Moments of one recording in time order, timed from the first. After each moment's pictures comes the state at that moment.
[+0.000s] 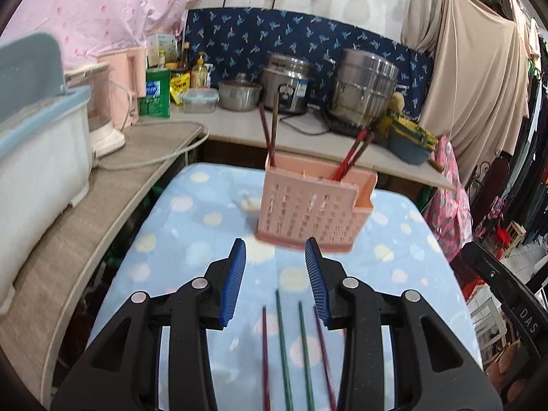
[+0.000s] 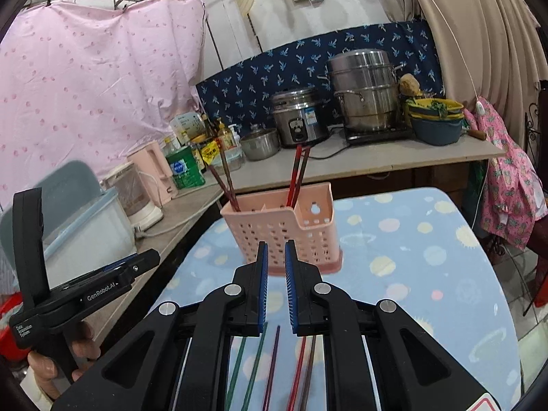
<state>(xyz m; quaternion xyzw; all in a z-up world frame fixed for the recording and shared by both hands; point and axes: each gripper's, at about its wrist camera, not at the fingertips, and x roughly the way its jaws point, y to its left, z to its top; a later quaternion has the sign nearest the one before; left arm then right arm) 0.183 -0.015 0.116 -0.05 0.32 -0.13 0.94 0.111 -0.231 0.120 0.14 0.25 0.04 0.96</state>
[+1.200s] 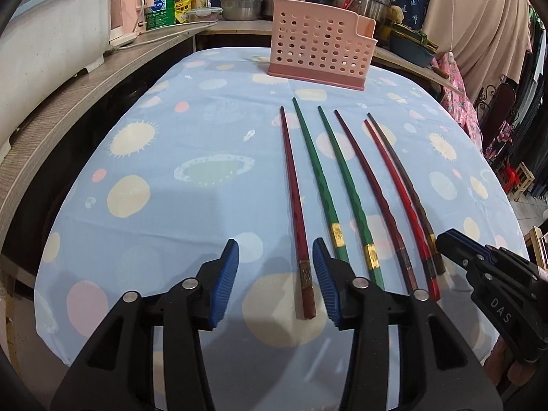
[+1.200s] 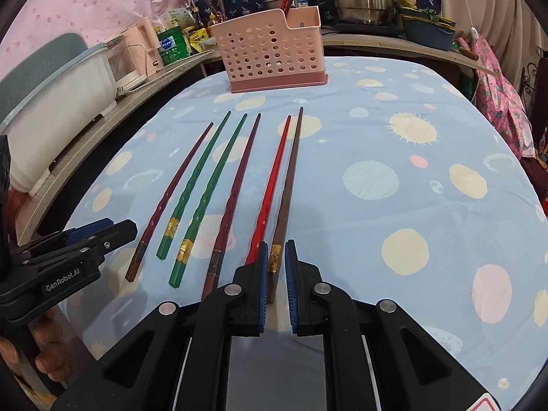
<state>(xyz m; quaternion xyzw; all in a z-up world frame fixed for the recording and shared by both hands) 0.062 0.000 -0.031 0.00 0.43 -0.12 0.89 0.018 -0.186 -0.033 0.08 0.41 0.02 0.91</state>
